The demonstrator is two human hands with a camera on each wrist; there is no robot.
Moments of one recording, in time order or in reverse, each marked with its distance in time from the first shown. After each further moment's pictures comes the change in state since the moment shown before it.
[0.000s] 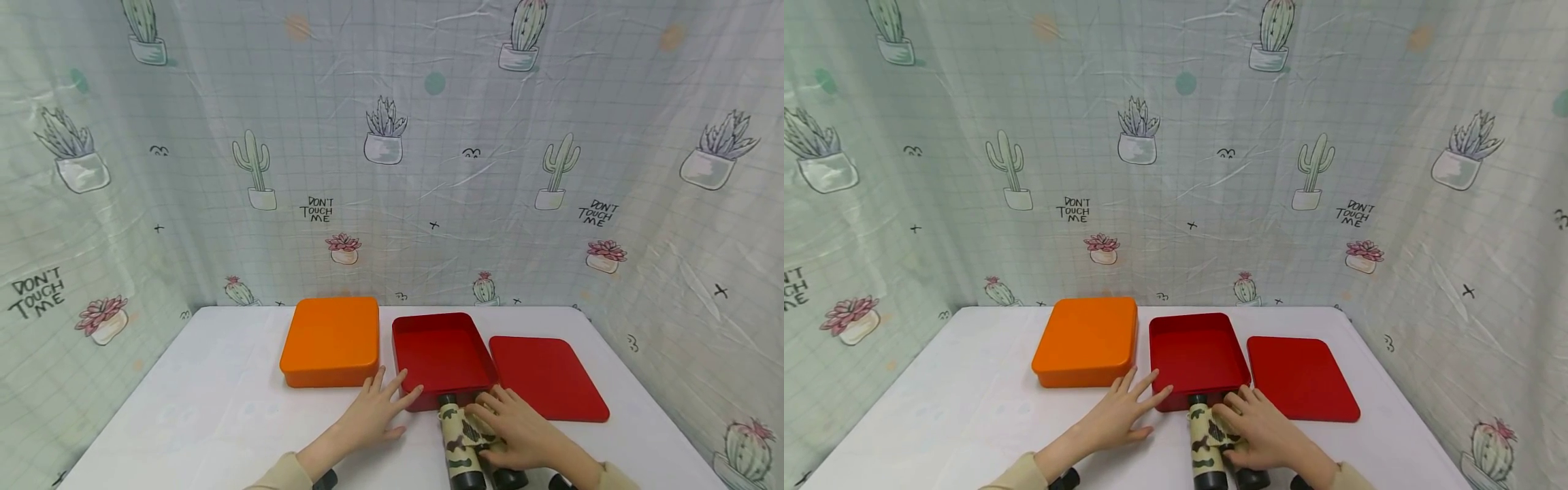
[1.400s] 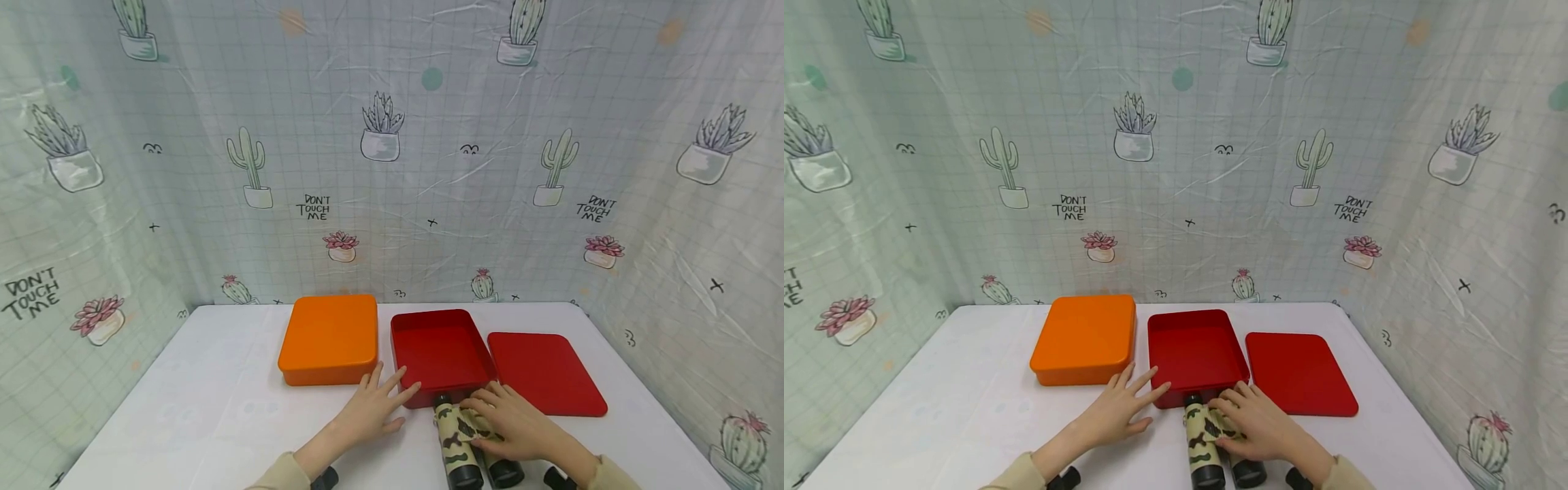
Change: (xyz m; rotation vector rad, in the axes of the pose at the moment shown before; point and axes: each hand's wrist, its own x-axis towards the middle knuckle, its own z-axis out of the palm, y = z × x) left_hand 0.000 -0.001 -0.001 -0.024 0.070 0.004; right_hand 0.005 -0.001 -0.006 0.038 -0.051 0.033
